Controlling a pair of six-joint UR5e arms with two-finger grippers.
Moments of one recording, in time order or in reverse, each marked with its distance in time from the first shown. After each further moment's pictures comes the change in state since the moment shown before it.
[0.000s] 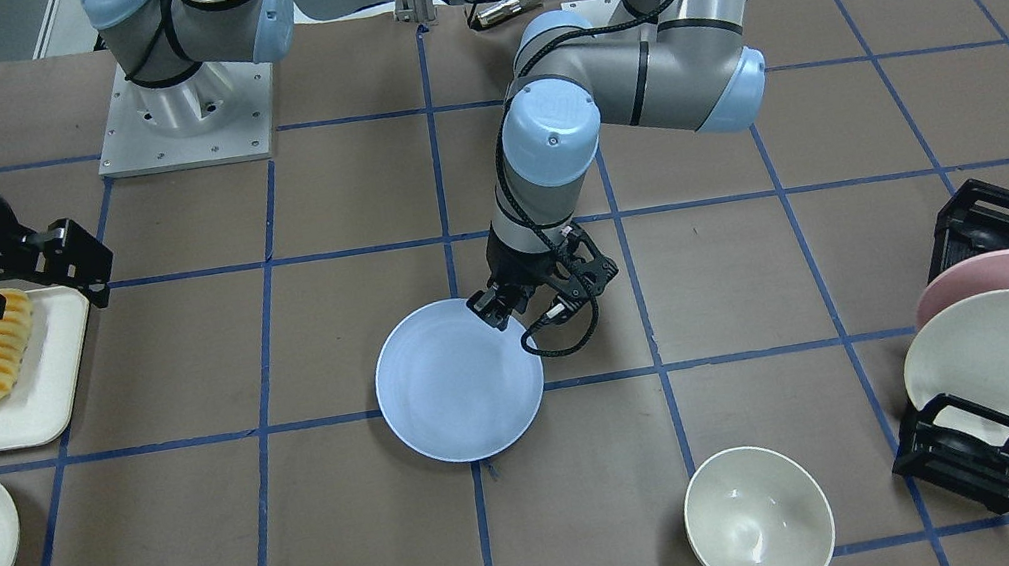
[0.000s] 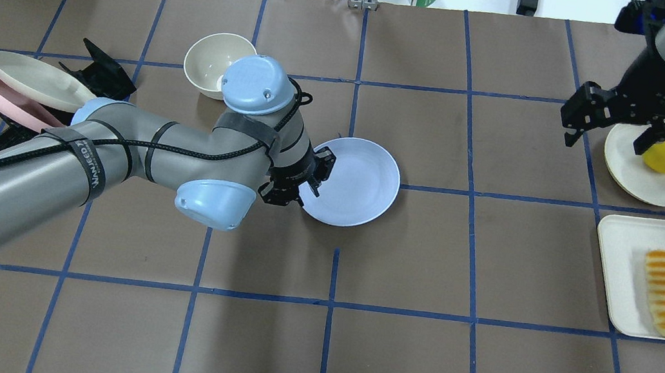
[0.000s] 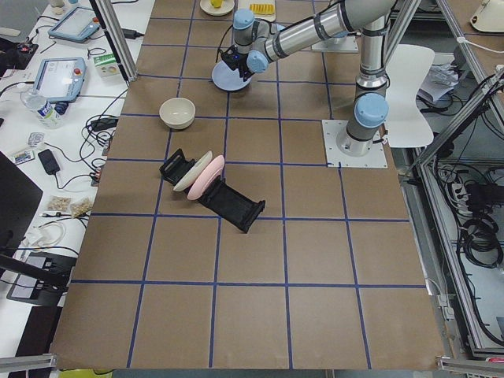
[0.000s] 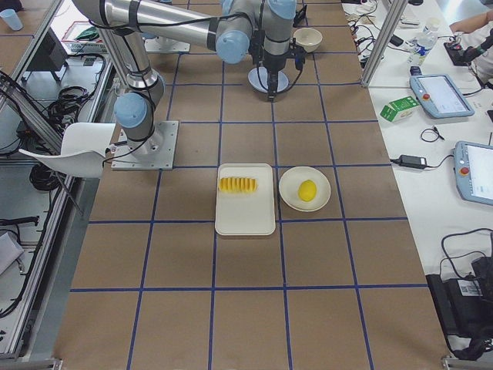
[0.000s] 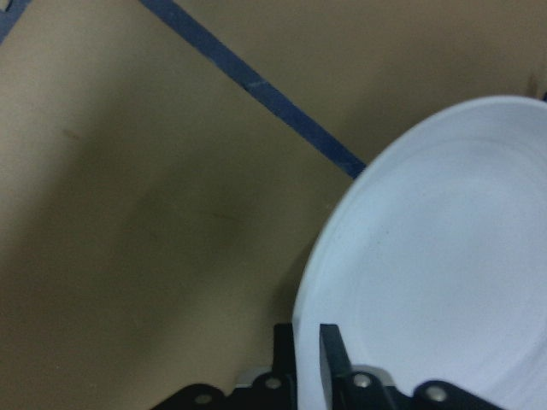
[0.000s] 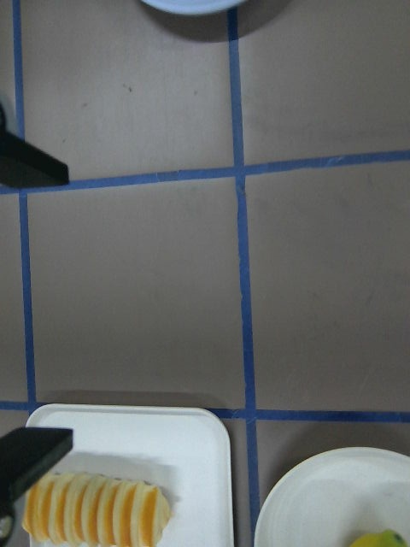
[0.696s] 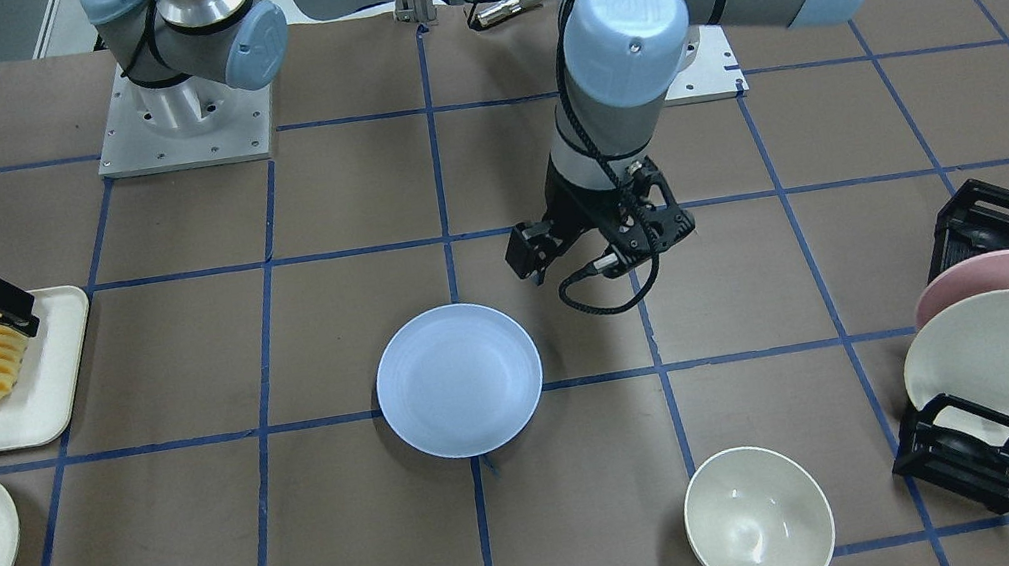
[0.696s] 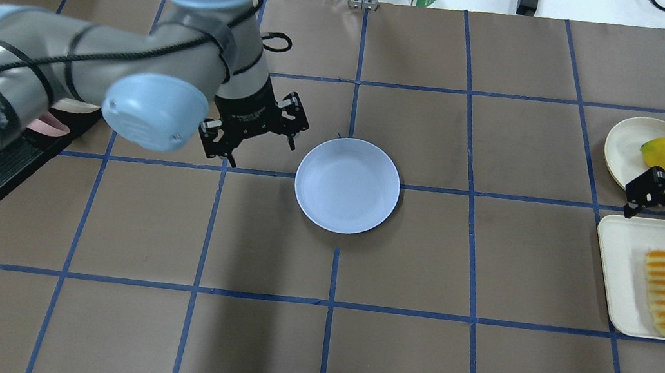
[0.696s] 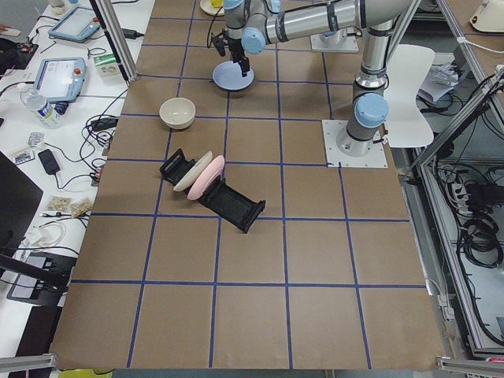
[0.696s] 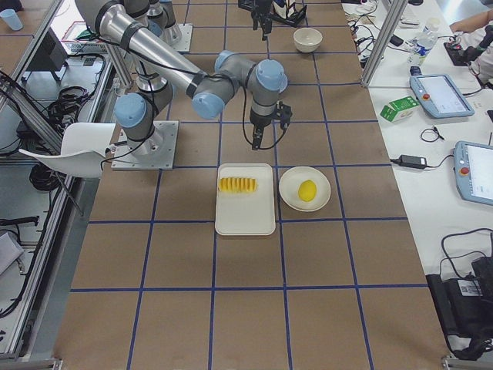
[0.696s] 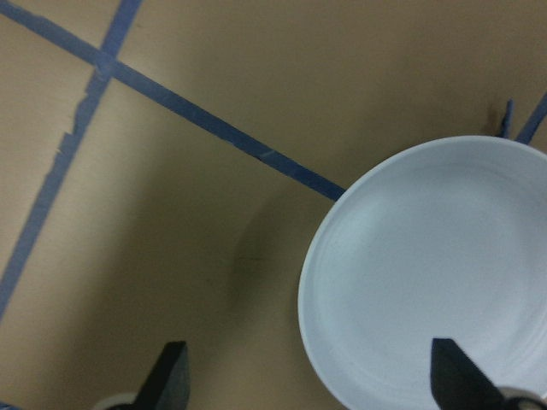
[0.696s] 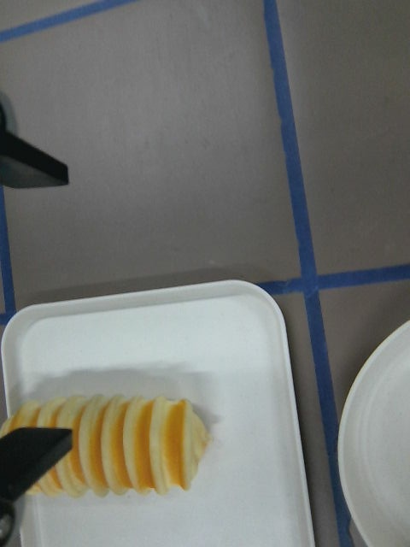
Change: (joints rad) left arm 0.104 0.155 0.274 -0.581 0.078 0.380; right arm -0.302 0.028 0.275 -0.267 0.004 -0.206
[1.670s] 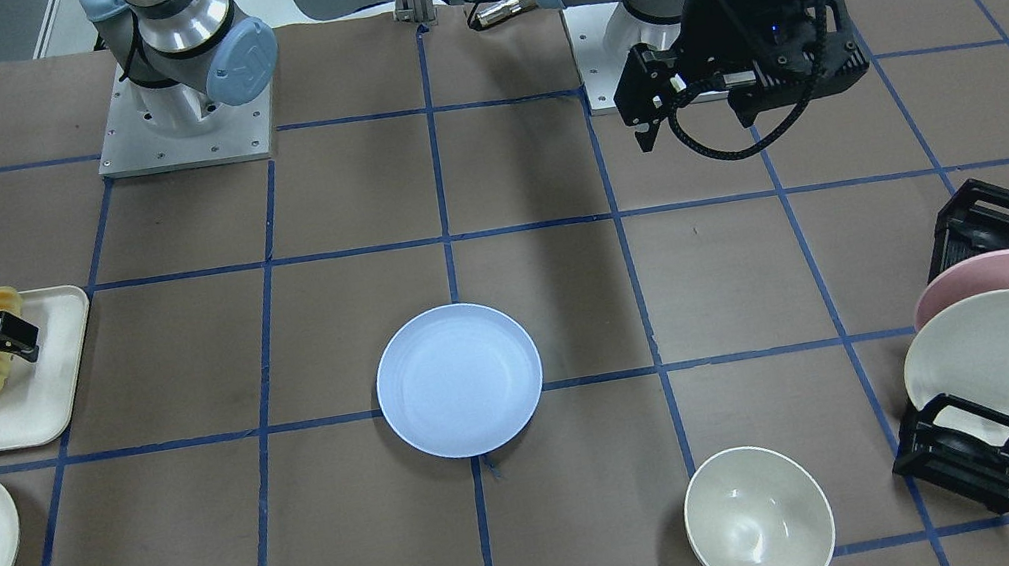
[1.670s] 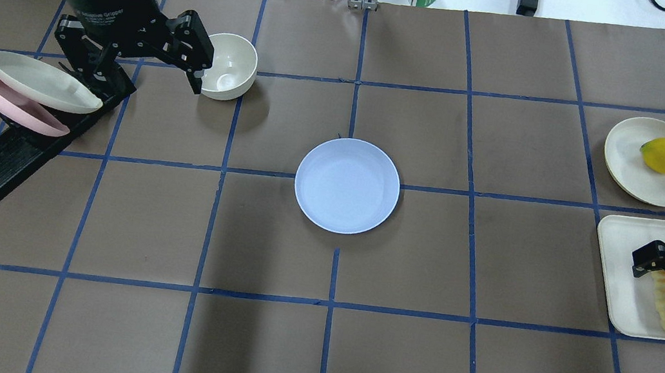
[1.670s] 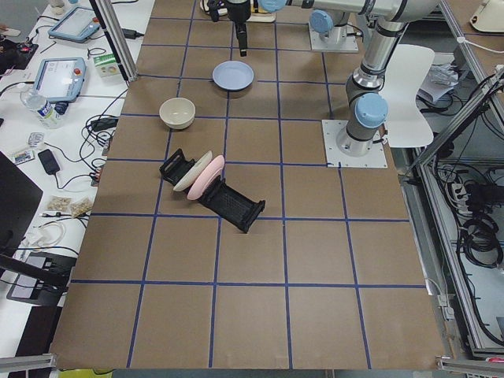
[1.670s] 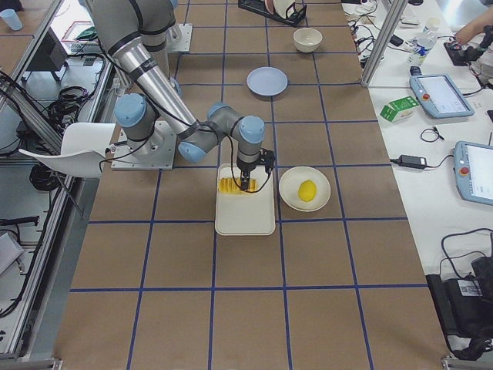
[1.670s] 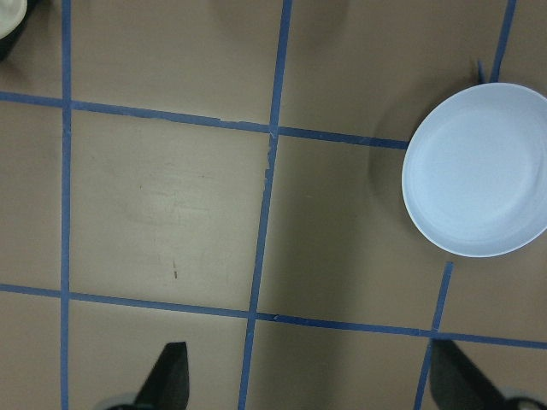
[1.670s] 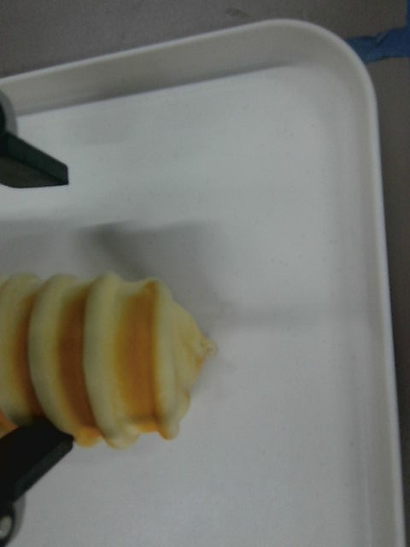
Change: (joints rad) left arm 0.152 0.129 0.168 -0.256 0.029 0.393; right arm -0.137 0.164 0.177 -0.377 -0.083 -0.204
